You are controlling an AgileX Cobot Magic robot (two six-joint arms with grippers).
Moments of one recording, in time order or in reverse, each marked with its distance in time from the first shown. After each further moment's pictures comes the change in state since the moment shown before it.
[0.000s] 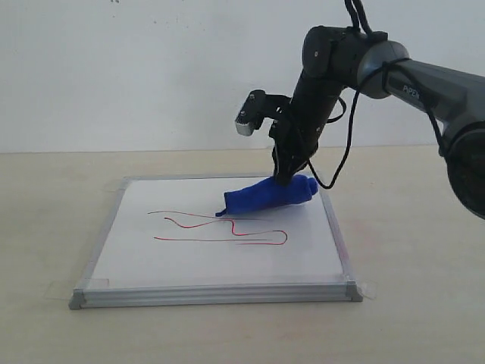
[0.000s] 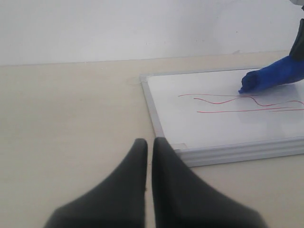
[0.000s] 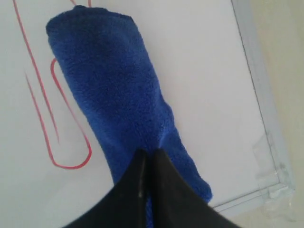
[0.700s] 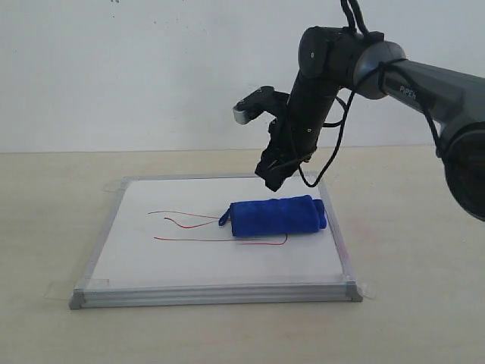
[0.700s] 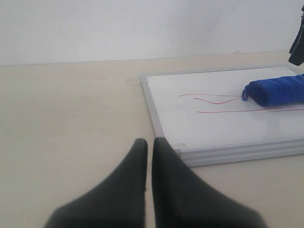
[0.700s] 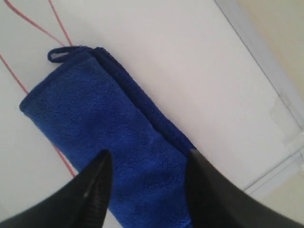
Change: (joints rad) left arm 0.000 0.000 0.000 0.000 0.000 0.000; right arm 0.018 -0.004 0.000 -0.015 0.002 0.338
